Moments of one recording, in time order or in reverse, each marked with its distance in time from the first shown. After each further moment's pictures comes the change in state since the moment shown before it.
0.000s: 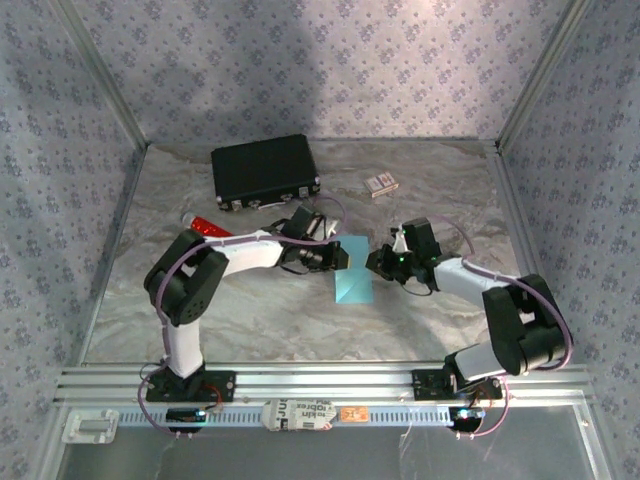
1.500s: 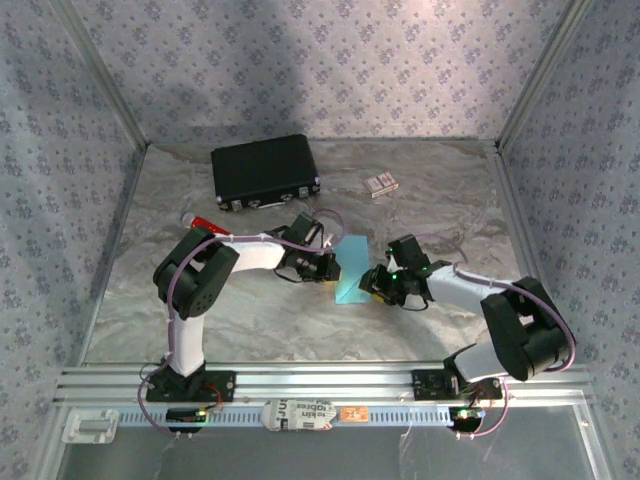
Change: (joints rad) left arm 0.014 0.064 -0.034 -0.042 -0.014 0.082; right arm 0.119 -0.005 -0.038 -0.138 0.092 0.099
